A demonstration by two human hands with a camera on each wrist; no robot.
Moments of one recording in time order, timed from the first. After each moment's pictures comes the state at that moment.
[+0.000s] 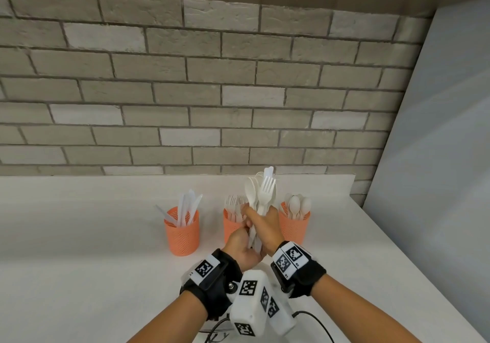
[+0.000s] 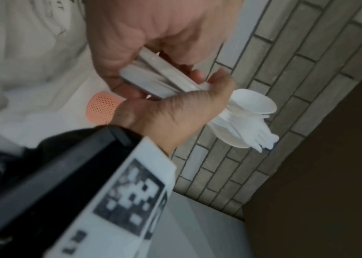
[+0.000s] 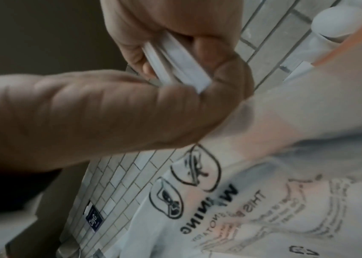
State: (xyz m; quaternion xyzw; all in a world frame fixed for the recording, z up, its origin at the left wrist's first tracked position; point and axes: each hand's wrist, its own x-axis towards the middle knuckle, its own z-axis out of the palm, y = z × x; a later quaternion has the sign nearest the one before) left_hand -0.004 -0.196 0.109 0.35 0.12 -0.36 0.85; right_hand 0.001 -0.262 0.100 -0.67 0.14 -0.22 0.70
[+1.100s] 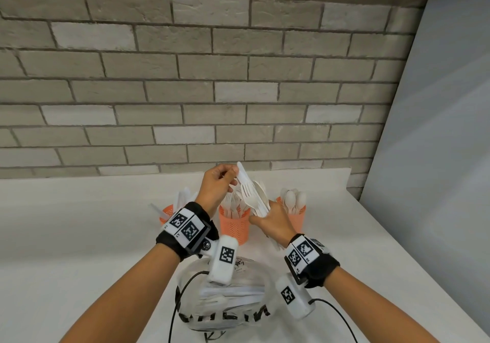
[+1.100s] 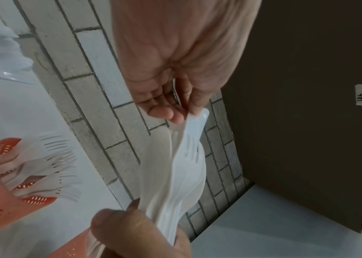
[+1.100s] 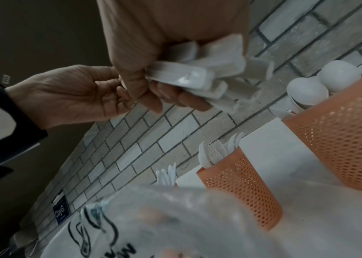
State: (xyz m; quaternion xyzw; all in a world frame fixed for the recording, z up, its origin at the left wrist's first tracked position) left_hand 0.064 -0.176 0.154 0.68 -0.19 -0.03 0.71; right_hand -0.010 -0.303 0.096 -0.82 0.07 -0.15 0.54
